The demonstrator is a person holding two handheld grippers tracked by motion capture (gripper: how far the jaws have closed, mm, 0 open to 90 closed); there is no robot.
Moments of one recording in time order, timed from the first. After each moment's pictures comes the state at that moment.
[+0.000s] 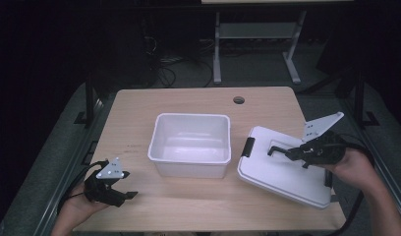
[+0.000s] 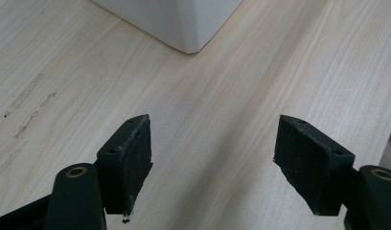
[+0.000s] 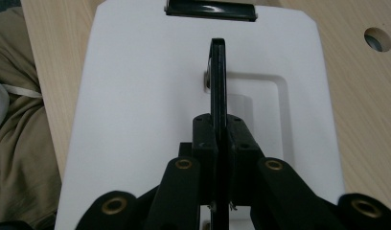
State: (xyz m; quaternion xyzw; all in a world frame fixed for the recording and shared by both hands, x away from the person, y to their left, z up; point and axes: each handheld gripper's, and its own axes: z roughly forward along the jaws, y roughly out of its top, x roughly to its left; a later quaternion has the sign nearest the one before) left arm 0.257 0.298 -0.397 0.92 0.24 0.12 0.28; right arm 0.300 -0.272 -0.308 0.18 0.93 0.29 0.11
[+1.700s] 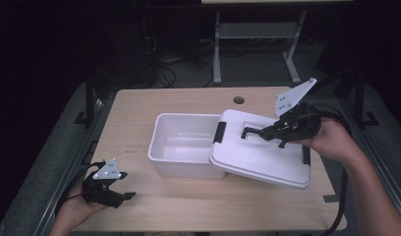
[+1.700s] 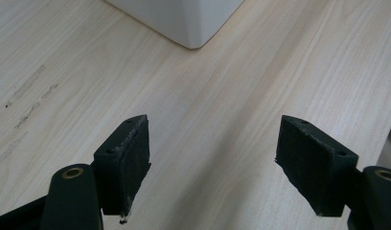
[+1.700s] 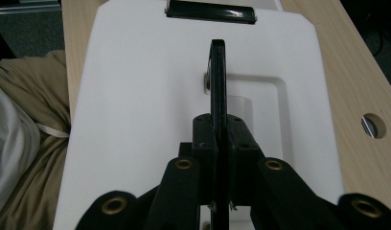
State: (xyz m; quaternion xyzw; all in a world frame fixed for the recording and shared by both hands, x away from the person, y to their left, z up) left arm 0.255 0.304 -0.398 0.92 0.25 0.11 0.28; right arm 0.323 -0.200 -0.240 0.12 0.94 0.31 0.09
